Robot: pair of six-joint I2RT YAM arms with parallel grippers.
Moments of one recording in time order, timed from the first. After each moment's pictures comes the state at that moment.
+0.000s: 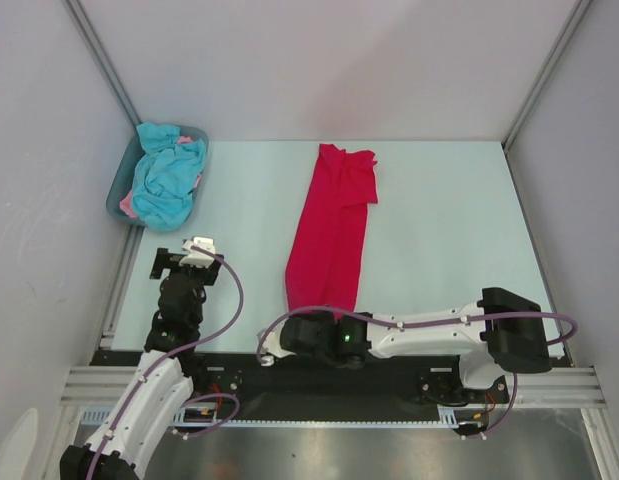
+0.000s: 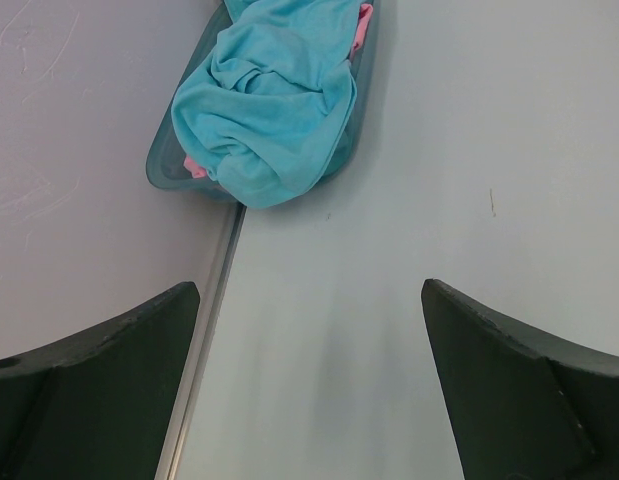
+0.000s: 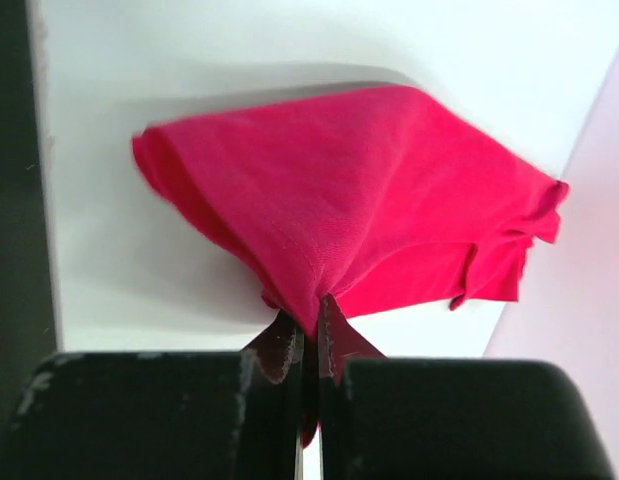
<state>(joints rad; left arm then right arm) -0.21 0.50 0.18 0.20 -0.43 0.45 1.47 1.57 1.04 -0.42 0.55 -0.61</state>
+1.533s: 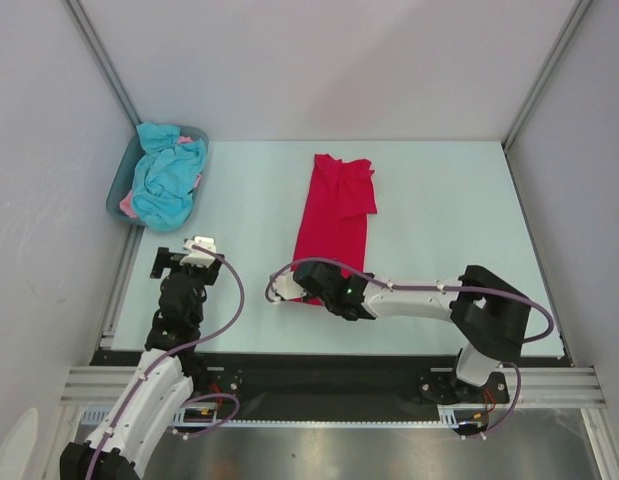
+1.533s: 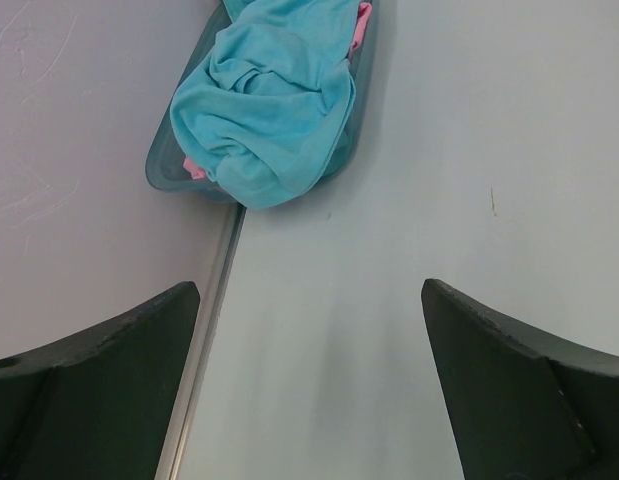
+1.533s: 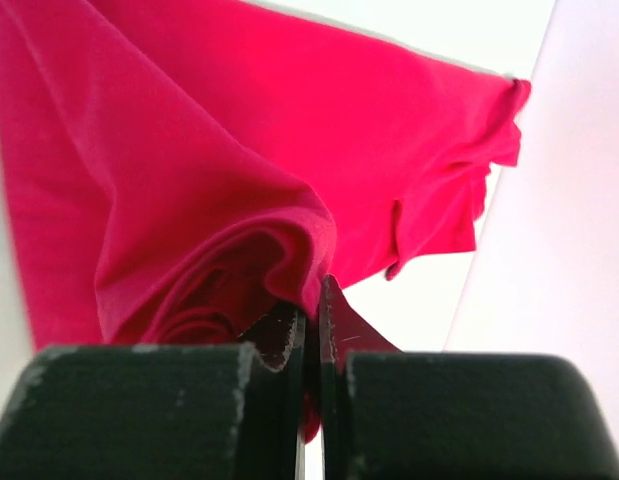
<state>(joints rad) -0.21 0.52 0.18 0.22 -0.43 0.45 1.14 1.66 1.00 -0.12 0.51 -0.86</state>
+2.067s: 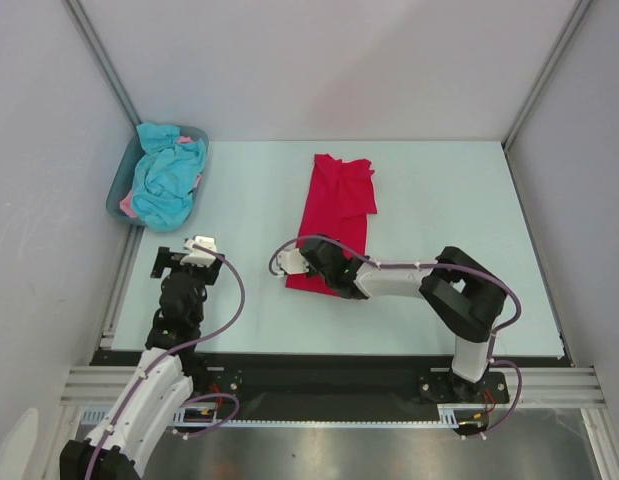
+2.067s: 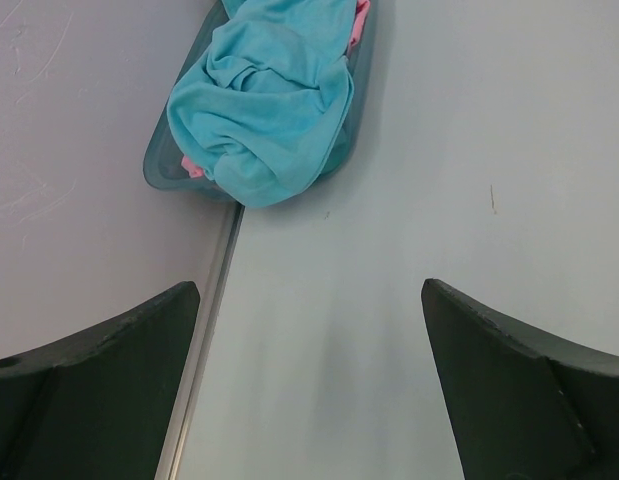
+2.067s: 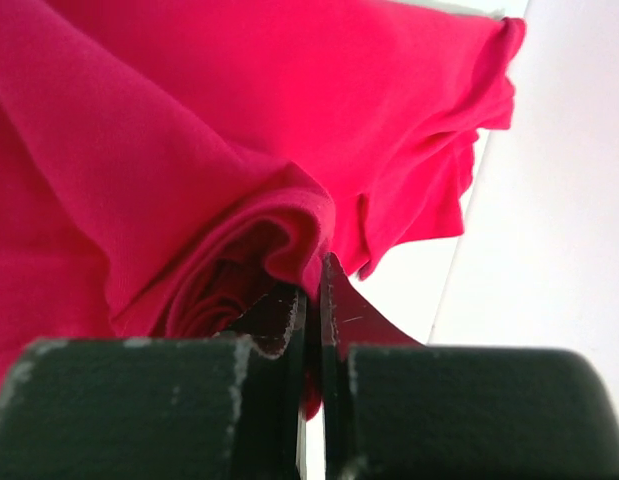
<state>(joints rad) -0.21 0.53 0.18 0.23 -0.43 0.45 0.96 1.83 1.04 0.09 0.47 -0.98</state>
